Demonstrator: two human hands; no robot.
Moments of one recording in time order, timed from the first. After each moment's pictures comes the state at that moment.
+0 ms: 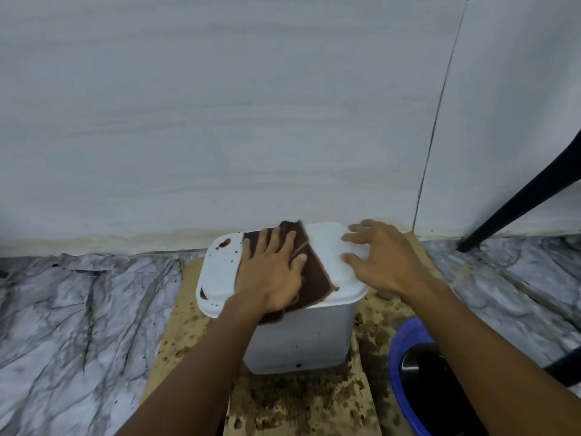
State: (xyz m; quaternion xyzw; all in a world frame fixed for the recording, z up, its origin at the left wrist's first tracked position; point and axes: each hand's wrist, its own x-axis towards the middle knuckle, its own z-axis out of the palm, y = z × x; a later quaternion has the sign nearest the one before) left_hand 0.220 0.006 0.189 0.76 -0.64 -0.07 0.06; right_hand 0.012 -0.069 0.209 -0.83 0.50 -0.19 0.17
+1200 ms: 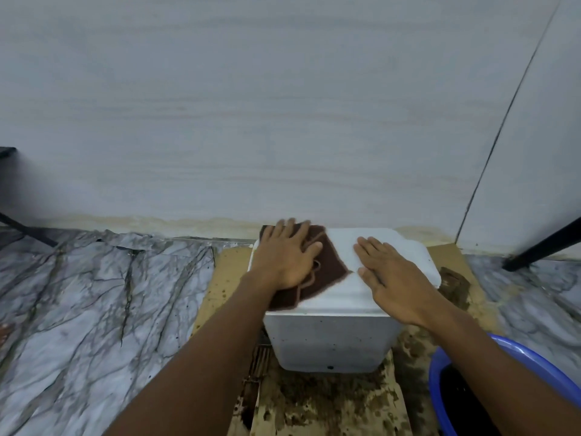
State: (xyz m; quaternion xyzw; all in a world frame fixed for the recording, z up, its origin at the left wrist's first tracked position) left_hand 0.294 0.004 0.189 0.77 -0.62 -0.09 0.06; right_hand 0.068 -0.043 0.181 -0.90 0.40 -0.08 0.15
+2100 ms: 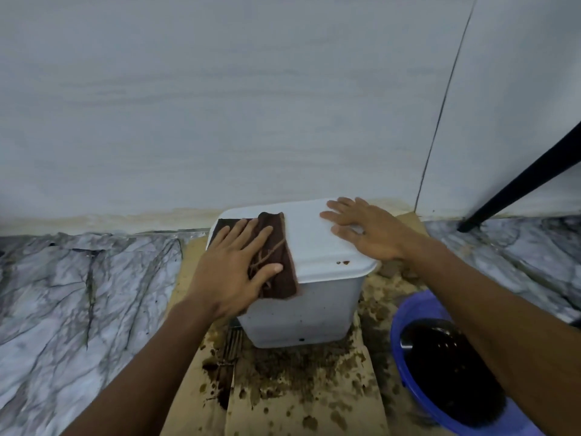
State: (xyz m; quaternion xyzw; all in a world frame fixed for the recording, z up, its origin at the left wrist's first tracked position) left_hand 0.290 0.065 0.164 0.69 -0.71 0.04 0.11; right_hand 0.031 -0.094 0.189 -0.91 0.35 -0.05 0.20
